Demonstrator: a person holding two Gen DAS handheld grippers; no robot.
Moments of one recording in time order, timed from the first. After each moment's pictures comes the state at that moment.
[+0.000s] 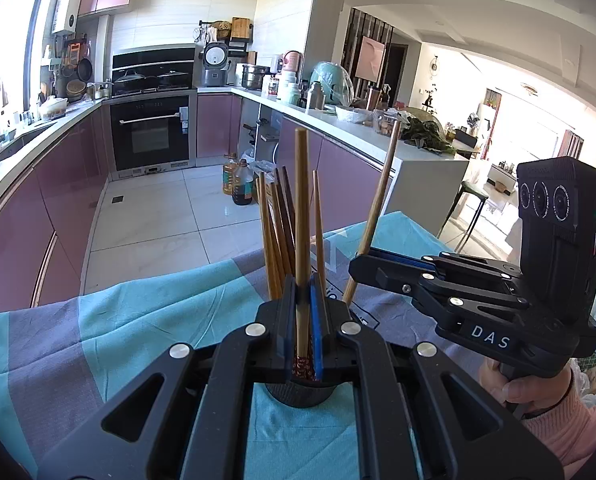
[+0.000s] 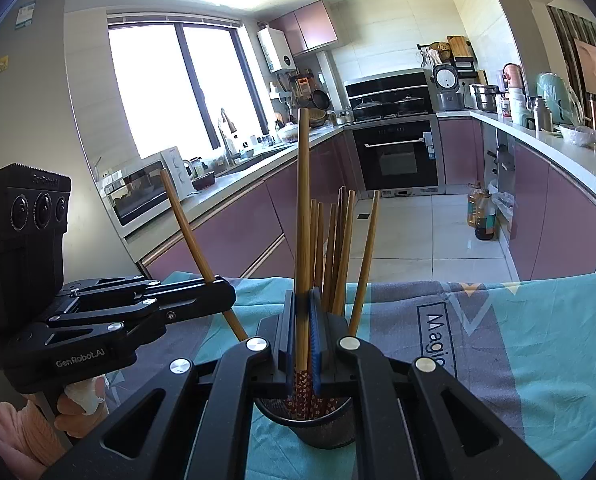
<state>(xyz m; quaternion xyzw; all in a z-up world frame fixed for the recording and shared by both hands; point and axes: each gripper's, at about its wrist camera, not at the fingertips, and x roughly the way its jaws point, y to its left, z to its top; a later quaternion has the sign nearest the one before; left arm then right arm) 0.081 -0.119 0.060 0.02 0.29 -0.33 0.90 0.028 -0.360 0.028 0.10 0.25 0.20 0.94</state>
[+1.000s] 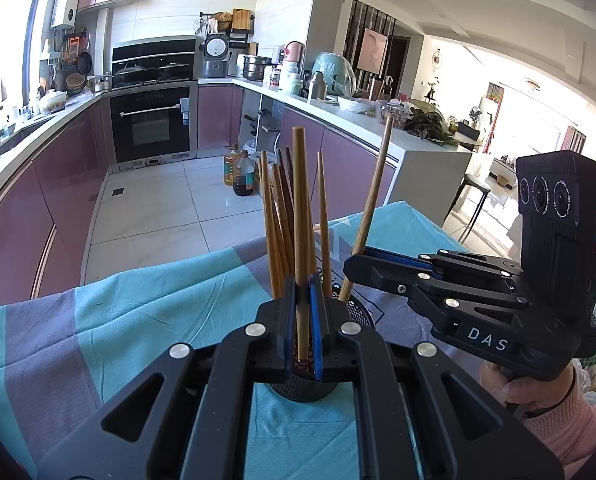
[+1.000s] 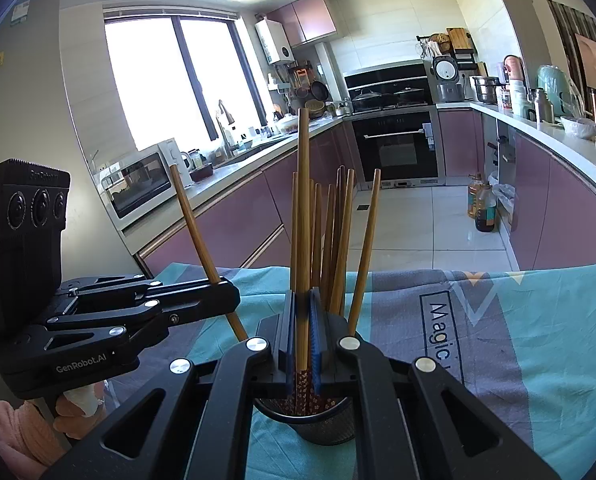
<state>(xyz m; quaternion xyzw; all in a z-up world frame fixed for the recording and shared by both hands) 0.079 -0.127 0.054 0.03 0.31 -0.33 0.89 0.034 -0.356 0.015 0.10 0.27 0.20 0.94</state>
